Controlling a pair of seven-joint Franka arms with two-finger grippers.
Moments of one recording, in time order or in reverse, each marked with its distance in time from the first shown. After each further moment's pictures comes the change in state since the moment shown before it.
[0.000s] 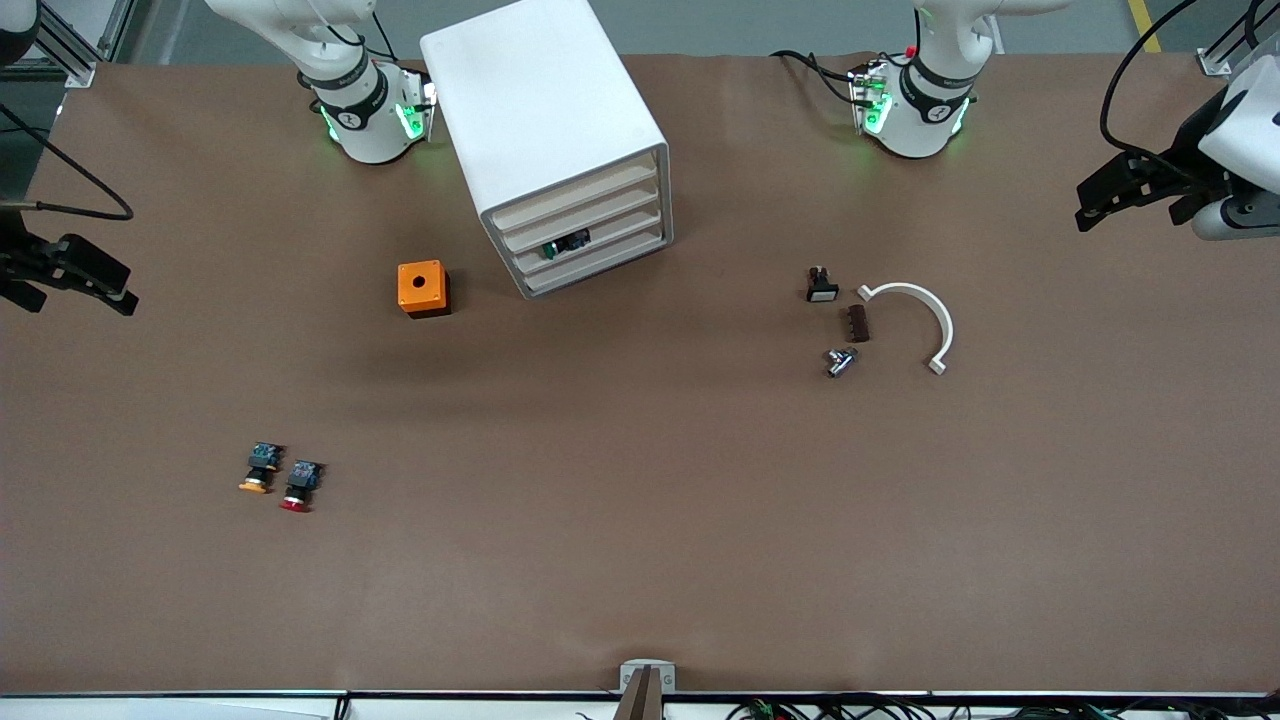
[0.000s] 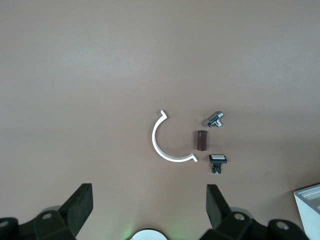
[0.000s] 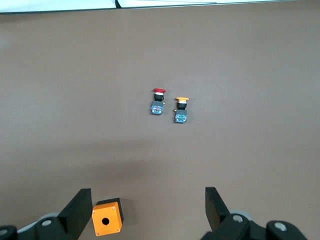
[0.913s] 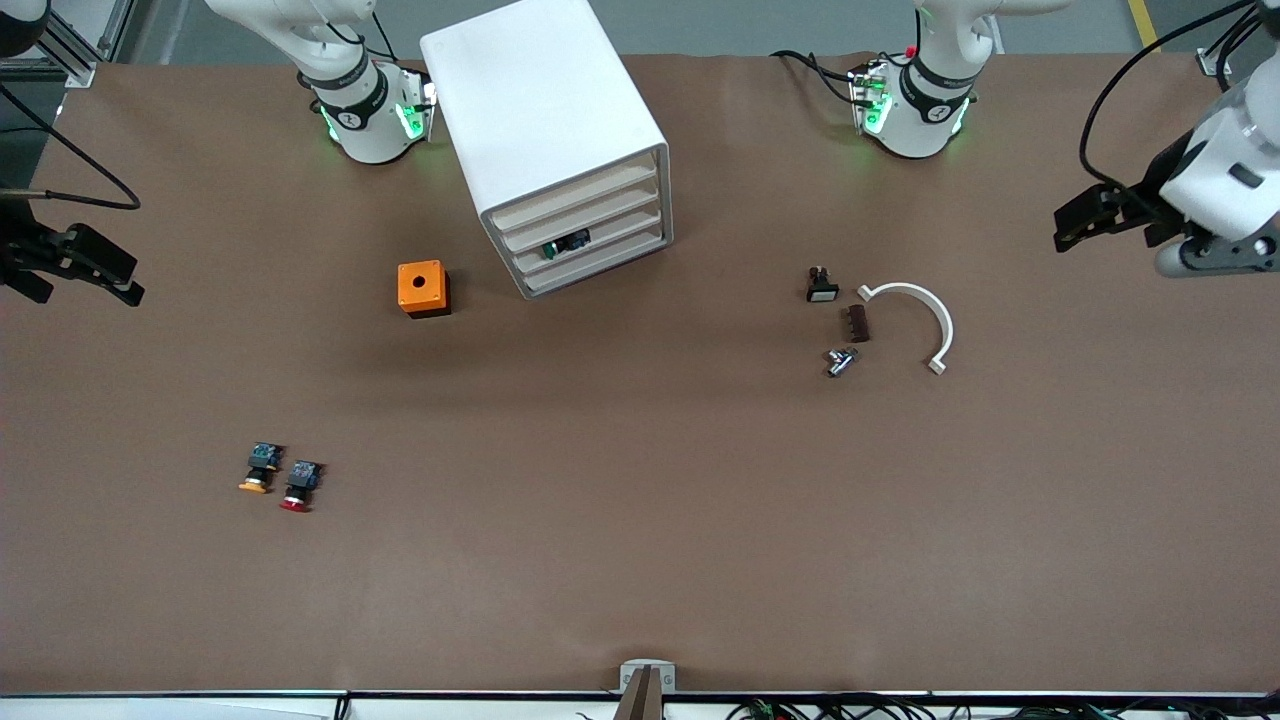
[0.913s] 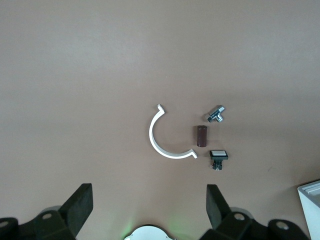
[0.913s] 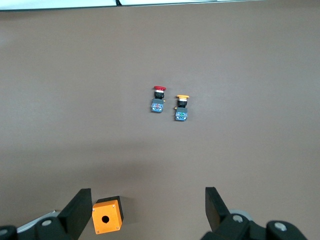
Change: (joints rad) left arm -0.018 0.089 -0.009 0.002 0.000 0.002 -0.002; right arm 0.000 -0.019 0.002 -0.028 0.000 0.011 0.000
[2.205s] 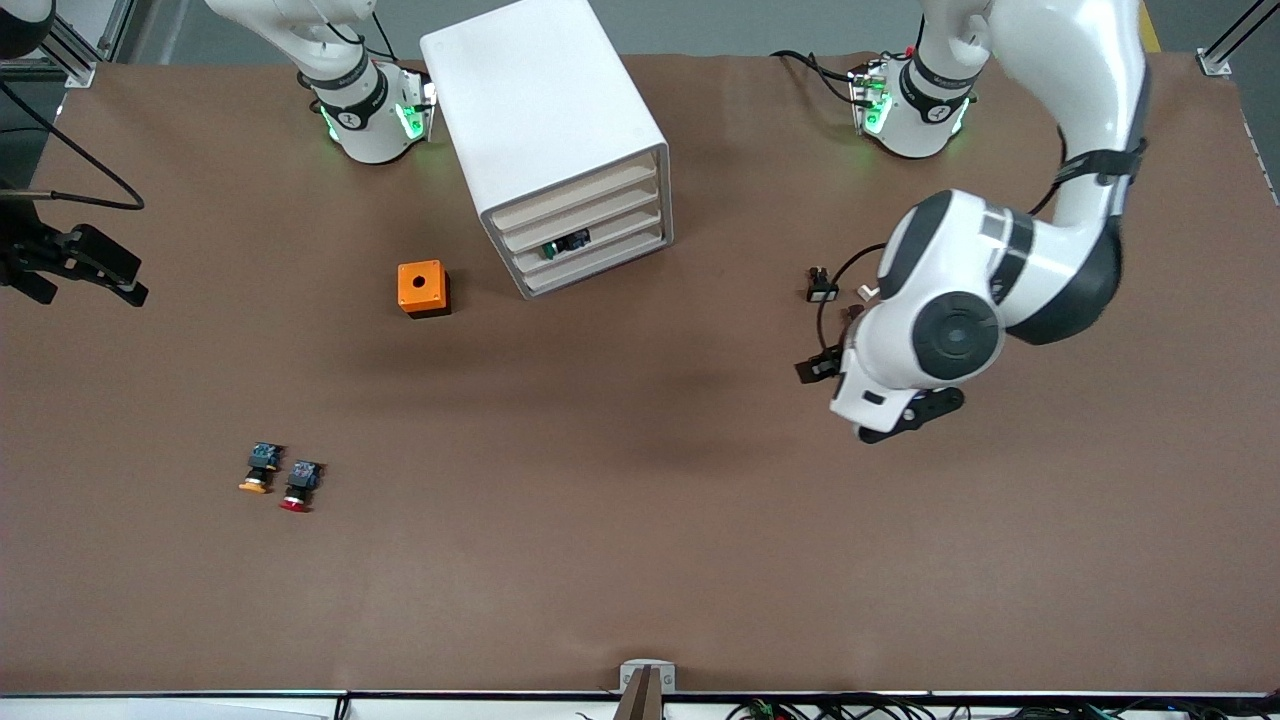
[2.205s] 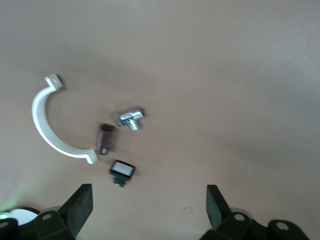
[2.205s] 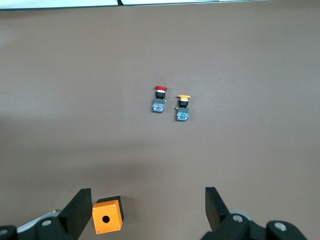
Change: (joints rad) left arm -0.324 0.519 -0.019 0.192 -0.068 0.147 -0.714; right arm 0.000 0.000 0.005 -0.004 0.000 0.003 0.000
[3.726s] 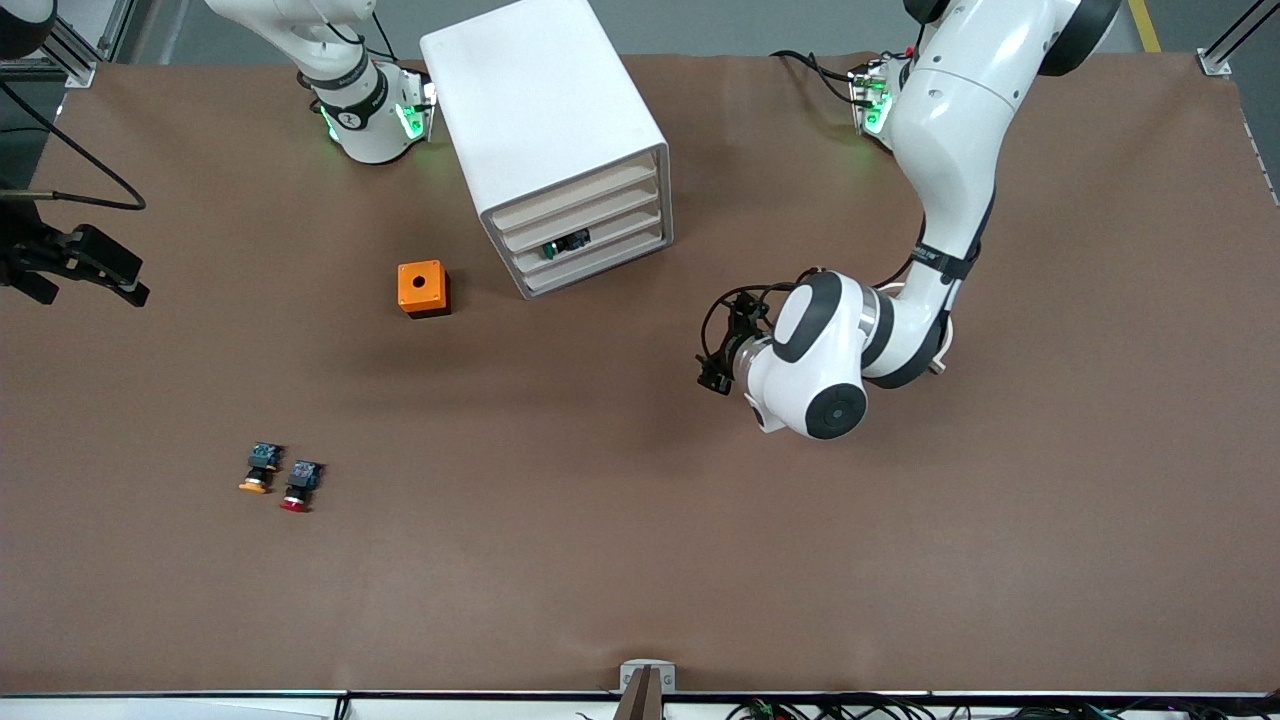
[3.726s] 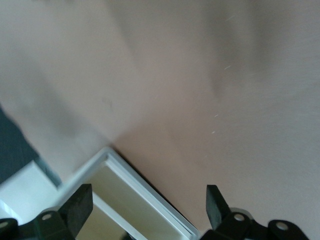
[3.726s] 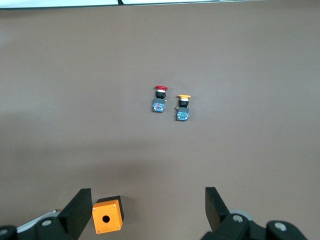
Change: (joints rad) left arm -0.080 0.247 0.000 0.013 -0.509 0.069 -0.812; right arm 0.000 0.000 0.001 -0.003 0.000 0.001 0.000
